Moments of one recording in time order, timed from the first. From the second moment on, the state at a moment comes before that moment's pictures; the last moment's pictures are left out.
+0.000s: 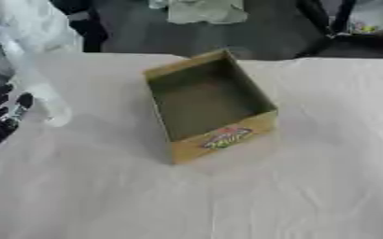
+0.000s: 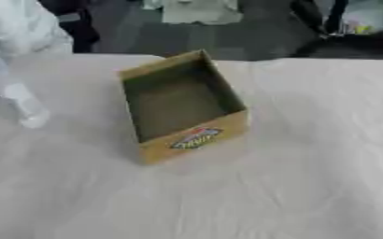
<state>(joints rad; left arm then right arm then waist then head) -0.30 0.62 0.13 -1.45 0.18 0.00 0.15 -0.67 -0.60 -0.08 -1.38 -0.38 0.00 -0.19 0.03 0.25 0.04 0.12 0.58</state>
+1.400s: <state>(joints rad) -0.34 0.62 0.13 -1.42 0.16 0.02 0.18 -0.67 -0.60 -0.08 -1.38 -0.38 0.00 -0.19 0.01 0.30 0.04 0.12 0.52</state>
